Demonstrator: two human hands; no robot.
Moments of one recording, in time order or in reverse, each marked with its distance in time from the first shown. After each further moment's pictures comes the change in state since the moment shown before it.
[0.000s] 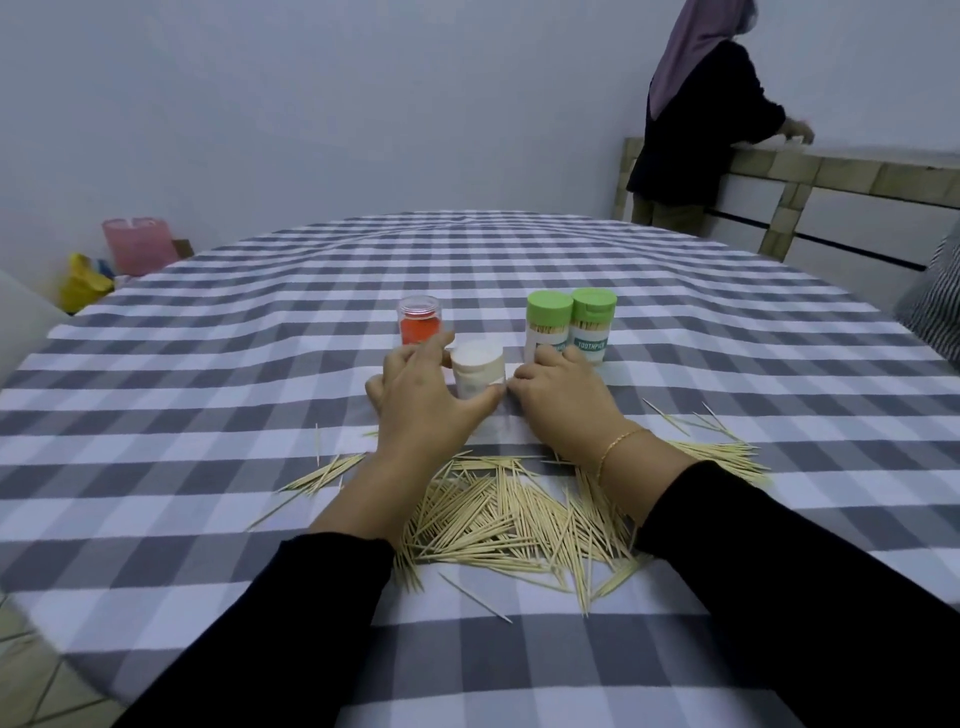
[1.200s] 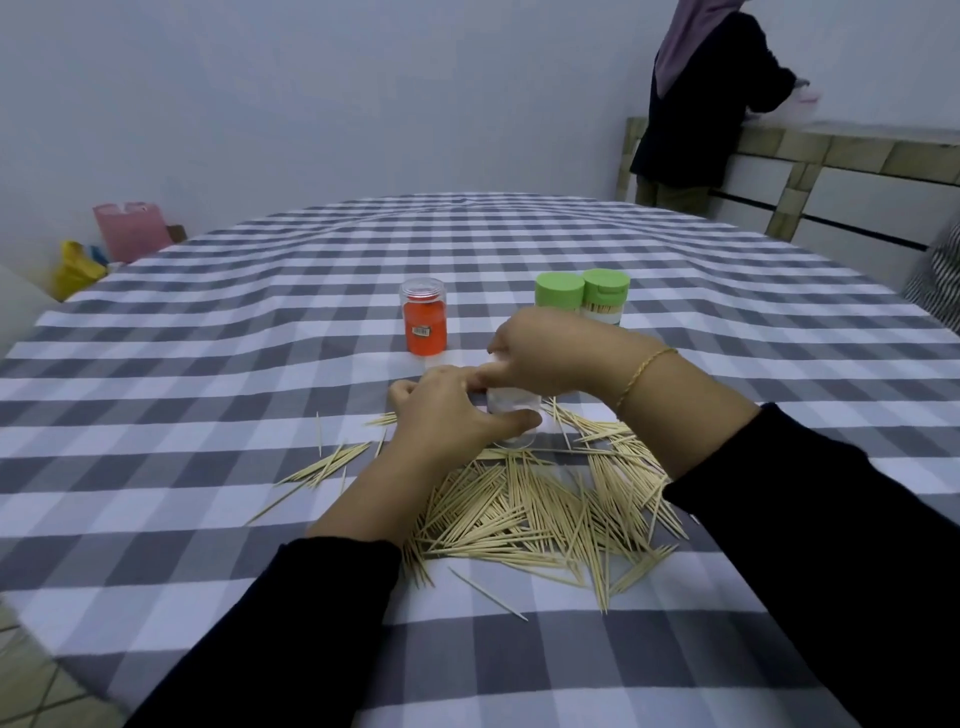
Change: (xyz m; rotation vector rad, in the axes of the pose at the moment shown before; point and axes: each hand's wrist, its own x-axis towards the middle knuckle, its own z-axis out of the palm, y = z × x) left_hand -0.005 -0.010 0.009 -0.064 -0.318 0.031; right_hand 0.035 -0.012 -0.086 0.340 -0.532 0.114
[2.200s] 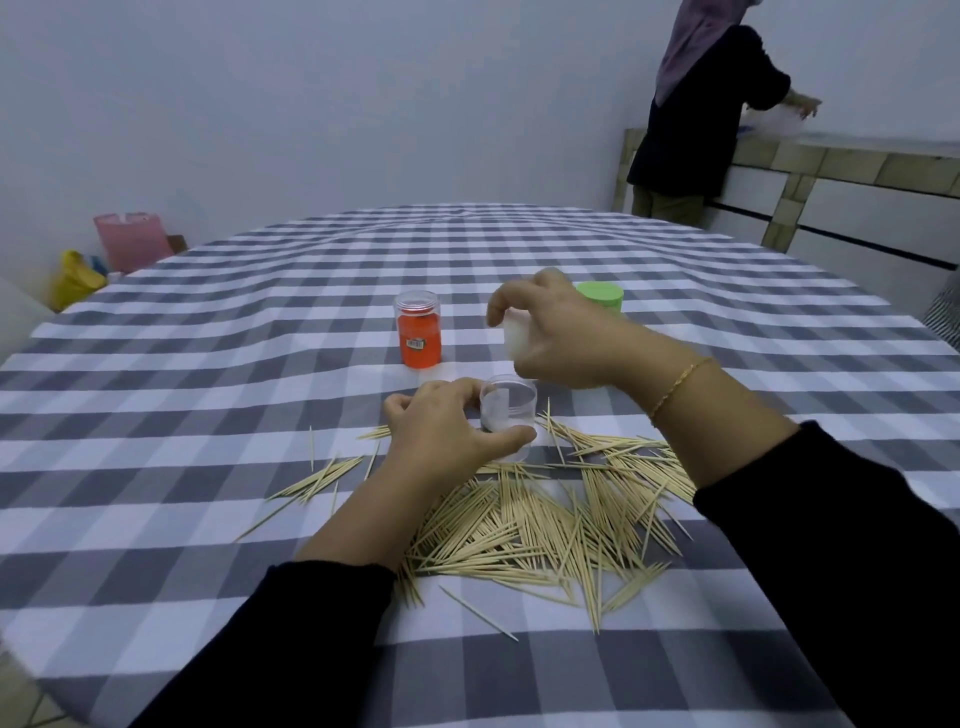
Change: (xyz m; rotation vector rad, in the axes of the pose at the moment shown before) left_hand -0.004 0.005 0.002 0.100 0.047 -0.016; right_hand -0.012 0.030 -0.004 0.470 0.261 -0.062
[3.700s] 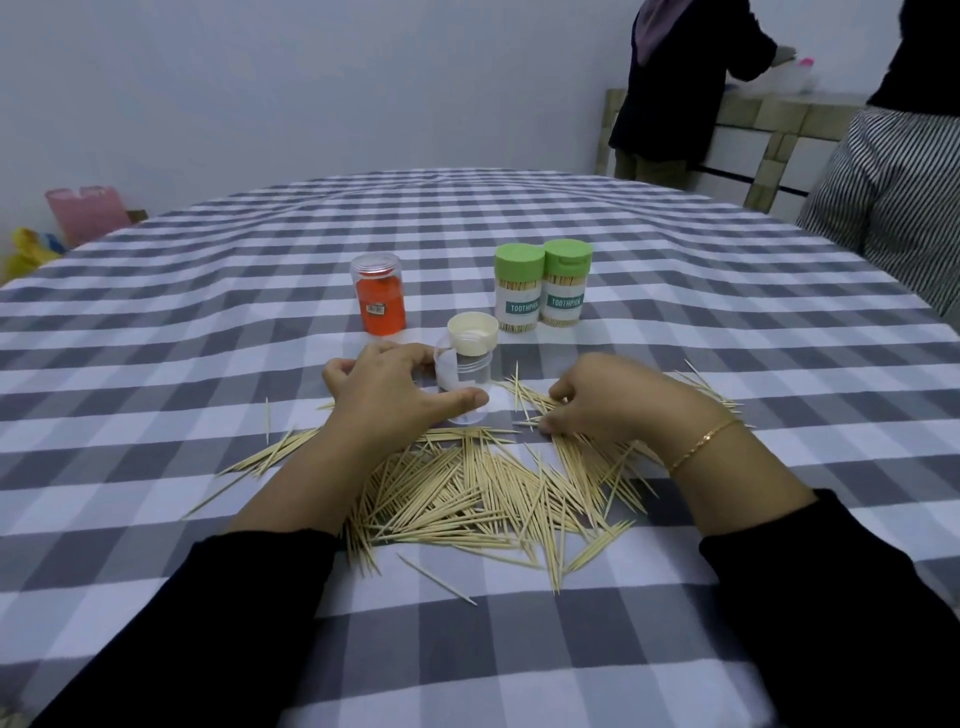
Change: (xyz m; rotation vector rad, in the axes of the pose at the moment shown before) left_hand 0.011 -0.015 -0.003 0.141 -0.049 -0.027; right_hand -0.048 0.054 0.032 -0.306 -0.302 0.364
